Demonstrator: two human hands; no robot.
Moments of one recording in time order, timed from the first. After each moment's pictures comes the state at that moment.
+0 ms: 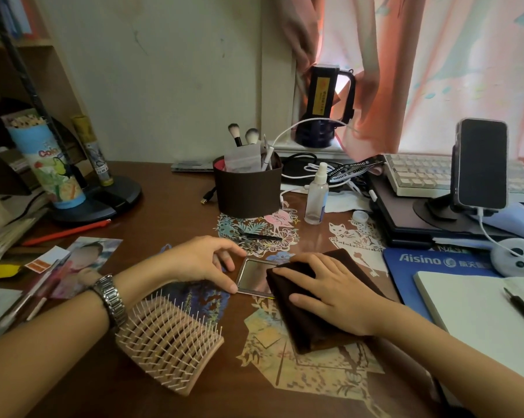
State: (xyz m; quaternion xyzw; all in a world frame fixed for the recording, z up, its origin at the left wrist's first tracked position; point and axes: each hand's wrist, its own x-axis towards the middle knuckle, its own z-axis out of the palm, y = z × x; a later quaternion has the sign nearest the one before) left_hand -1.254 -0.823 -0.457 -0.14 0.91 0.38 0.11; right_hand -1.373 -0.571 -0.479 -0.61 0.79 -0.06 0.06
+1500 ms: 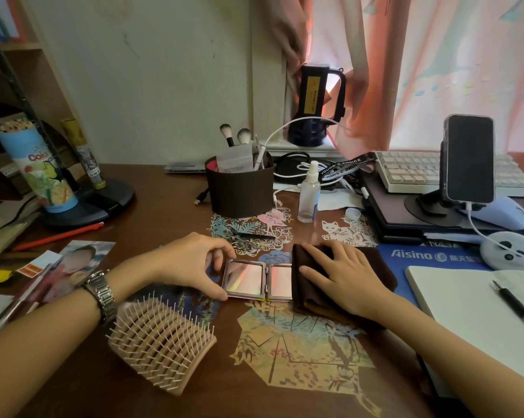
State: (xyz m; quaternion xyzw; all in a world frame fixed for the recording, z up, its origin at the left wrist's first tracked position) left_hand -1.248 -0.822 -0.445 -0.06 0.96 0.24 0.10; right_hand -1.396 -0.563 -0.491 -0.44 0.89 -0.05 0.02
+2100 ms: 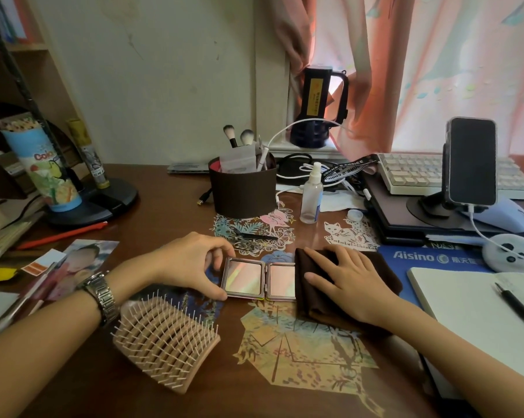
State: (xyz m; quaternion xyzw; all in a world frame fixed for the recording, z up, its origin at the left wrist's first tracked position) left_hand -1.243 -0.825 -0.444 -0.07 0.97 0.24 0.09; right_hand -1.391 -0.555 -0.489 -0.45 0.89 -0.05 0.03
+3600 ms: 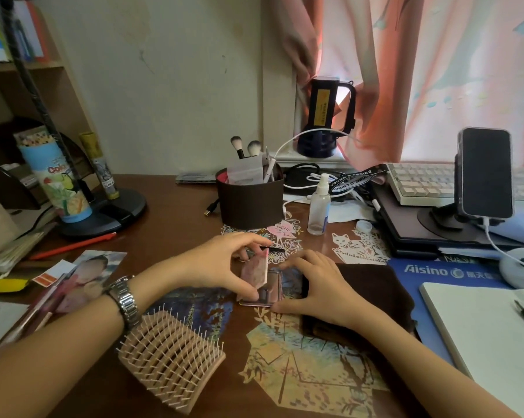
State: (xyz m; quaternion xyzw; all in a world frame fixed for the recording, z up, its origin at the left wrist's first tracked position) left_hand -1.263 -0.804 -0.433 -0.02 0.95 0.31 0.04; right_hand -1.384 -0.606 -0.492 -0.52 0.81 -0.26 0.06
